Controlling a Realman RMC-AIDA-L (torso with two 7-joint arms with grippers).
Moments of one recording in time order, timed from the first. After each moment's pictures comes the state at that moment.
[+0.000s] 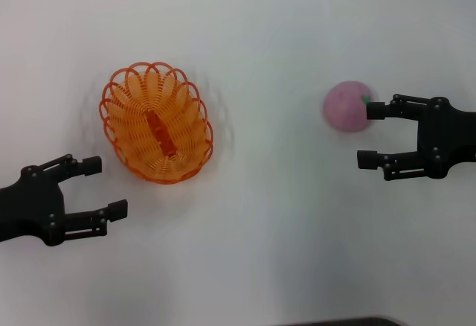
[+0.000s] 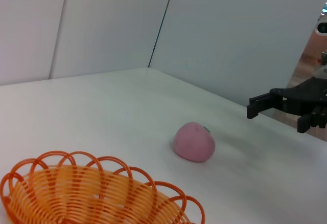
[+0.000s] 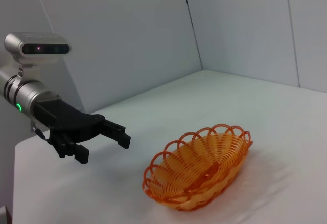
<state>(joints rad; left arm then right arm) -0.31 -2.14 0.46 0.77 2.21 1.80 -1.25 0.36 2.05 -0.55 -0.73 -2.11 -1.80 1.28</state>
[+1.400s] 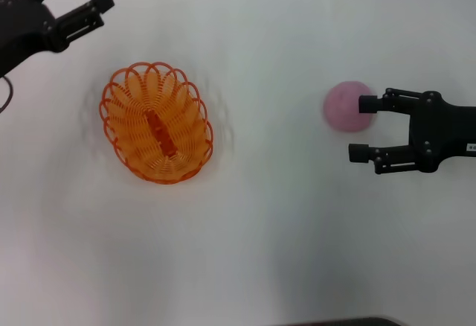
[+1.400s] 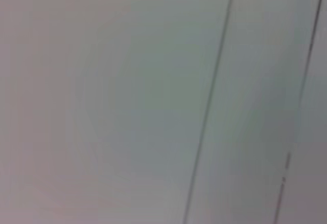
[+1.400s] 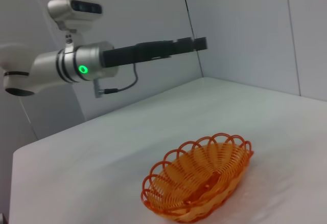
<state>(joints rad) -0.49 -2.16 0.43 0.61 1.76 1.46 -1.20 0.37 2.06 -0.54 -0.72 -2.11 -1.79 1.27</state>
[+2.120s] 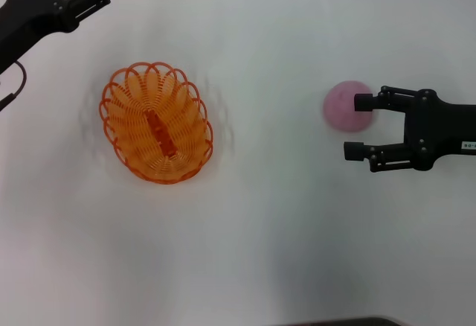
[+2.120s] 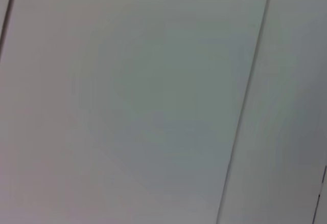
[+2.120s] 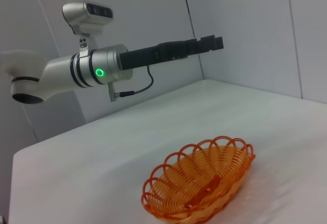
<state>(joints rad) -0.54 -2.16 0.44 0.50 1.67 1.34 -1.12 0.38 2.07 -0.54 -0.72 -2.11 -1.78 1.27</state>
